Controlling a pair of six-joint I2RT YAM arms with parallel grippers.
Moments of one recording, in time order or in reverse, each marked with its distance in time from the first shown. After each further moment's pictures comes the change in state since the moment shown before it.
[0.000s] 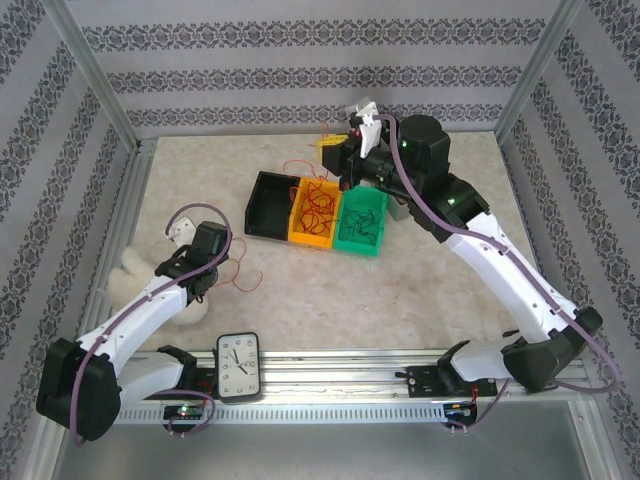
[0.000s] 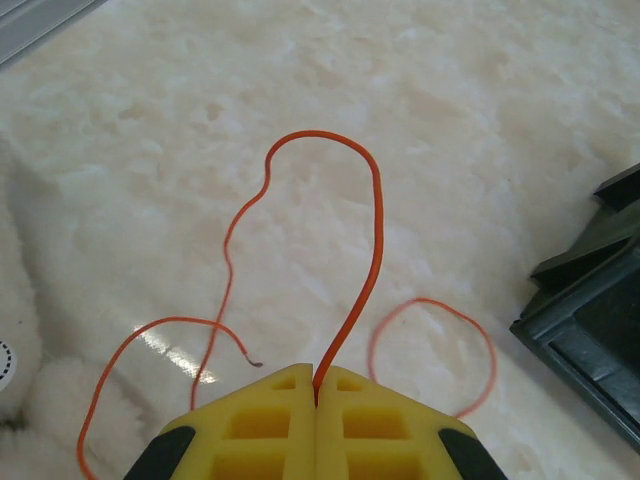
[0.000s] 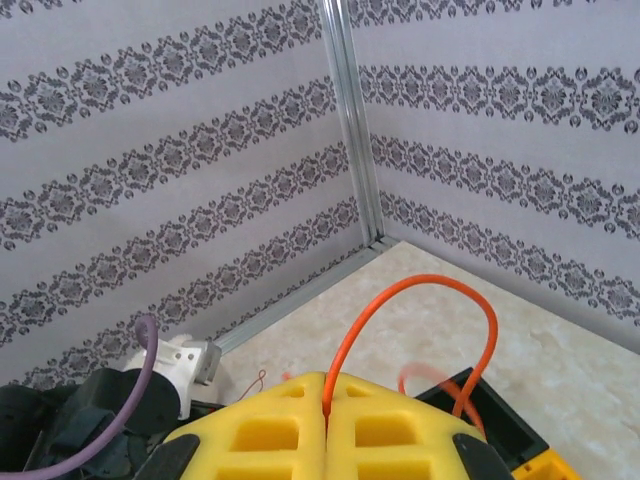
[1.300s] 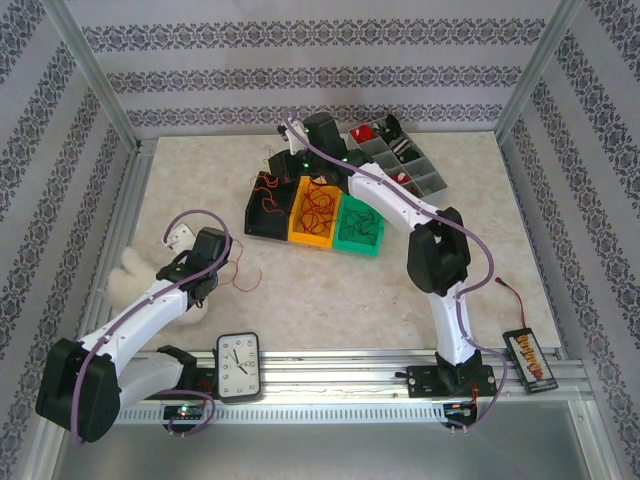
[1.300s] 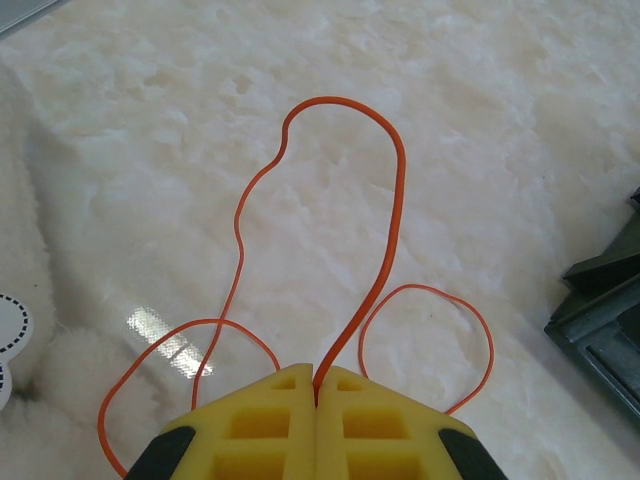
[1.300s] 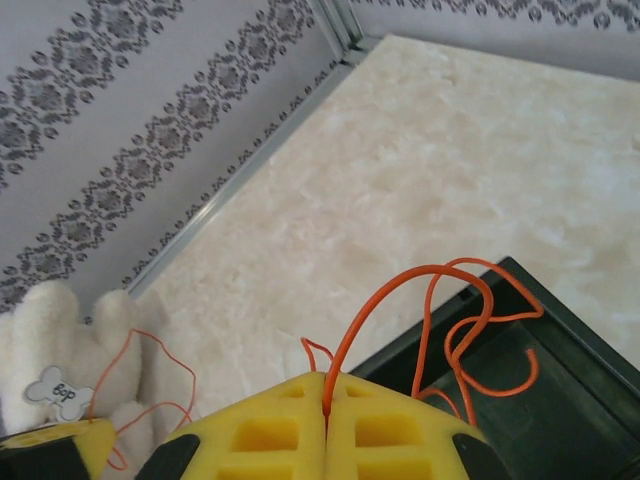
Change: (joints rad) left arm 0.000 -0.007 -0.052 0.016 -0.010 -0.059; right arm -0.007 0.784 0.405 -0.031 -0.092 0.108
